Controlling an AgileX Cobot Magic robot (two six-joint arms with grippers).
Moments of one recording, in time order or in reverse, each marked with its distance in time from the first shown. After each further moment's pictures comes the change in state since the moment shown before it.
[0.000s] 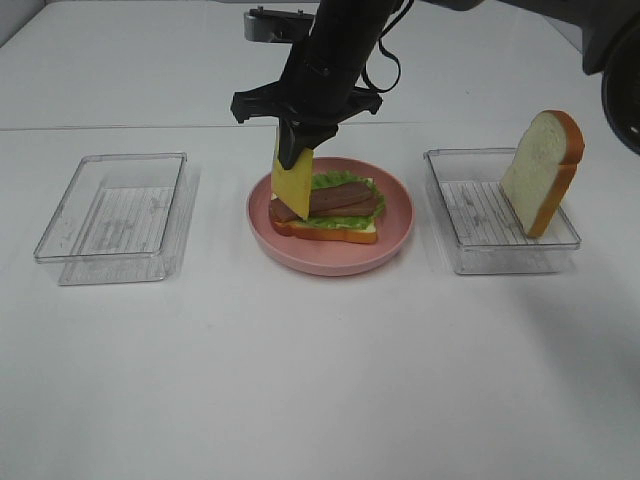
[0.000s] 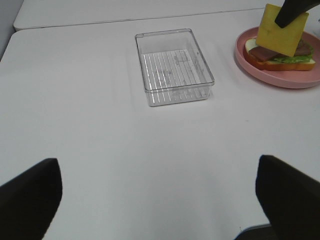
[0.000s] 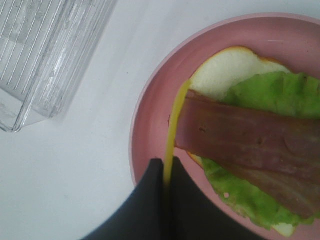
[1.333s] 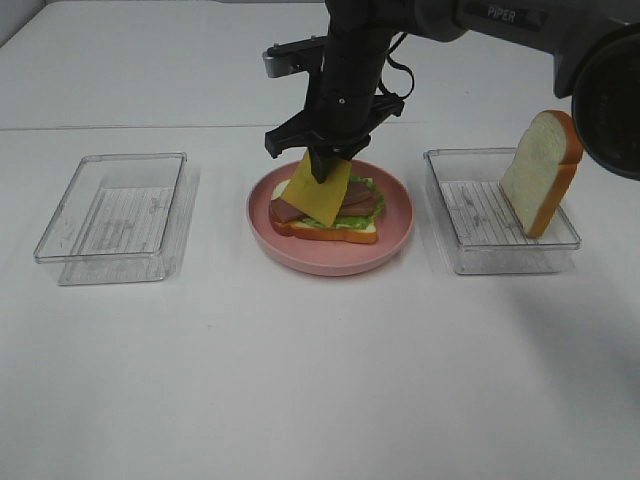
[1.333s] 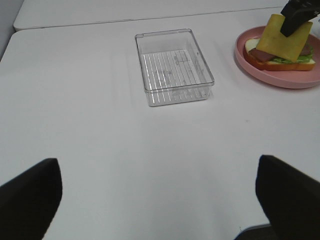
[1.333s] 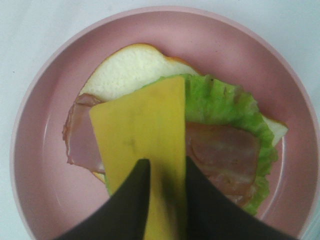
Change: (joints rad) left arm 0.000 0.000 0.000 0.000 0.000 0.000; right arm 0.000 0.060 0.000 -0.253 -0.033 0.042
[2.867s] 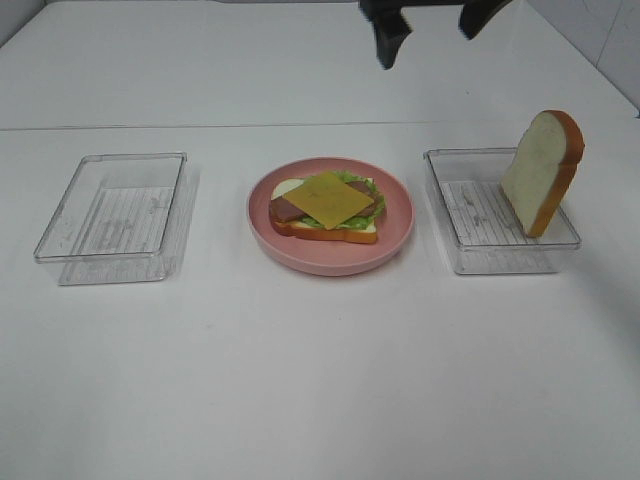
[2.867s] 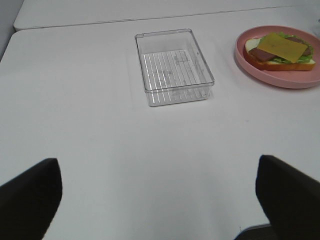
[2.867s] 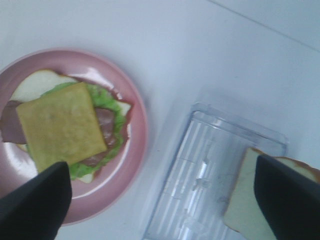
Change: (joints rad) left arm 0.000 0.000 0.000 0.000 0.000 0.000; right arm -0.130 -0.295 0.000 -0.150 0.140 0.013
